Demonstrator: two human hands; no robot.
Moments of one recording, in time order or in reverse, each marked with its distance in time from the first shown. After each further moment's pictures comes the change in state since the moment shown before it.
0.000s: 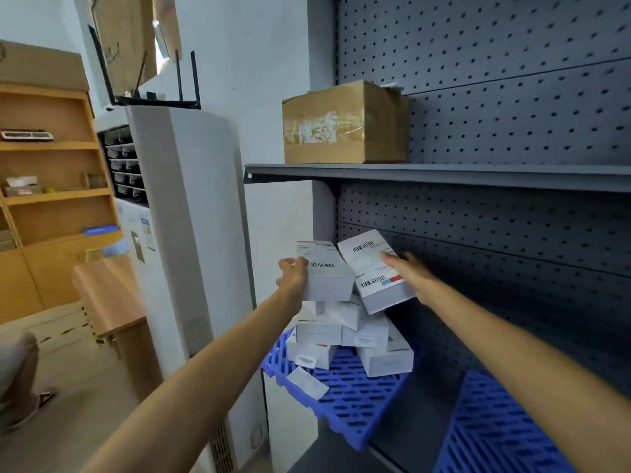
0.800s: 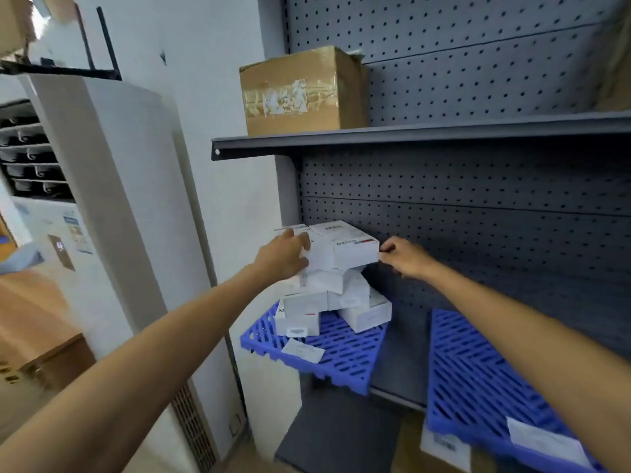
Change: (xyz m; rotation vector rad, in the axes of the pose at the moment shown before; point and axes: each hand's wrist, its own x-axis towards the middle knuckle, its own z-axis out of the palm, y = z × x) left_hand -0.031 0.032 -0.027 1.332 -0.333 0.741; right_hand -0.059 0.023 -0.003 -0.724 0.188 -0.038
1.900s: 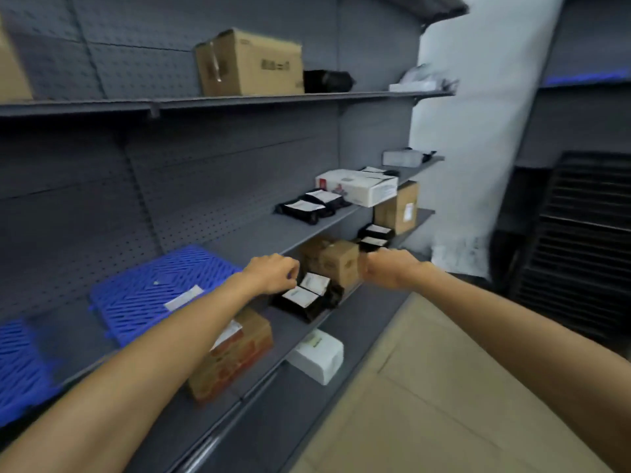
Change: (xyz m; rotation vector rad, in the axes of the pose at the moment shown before) left_hand -0.385 0.760 0.087 -0.010 -0.245 1.452; right_hand -0.789 0.333 -0.312 -0.678 0.189 1.007
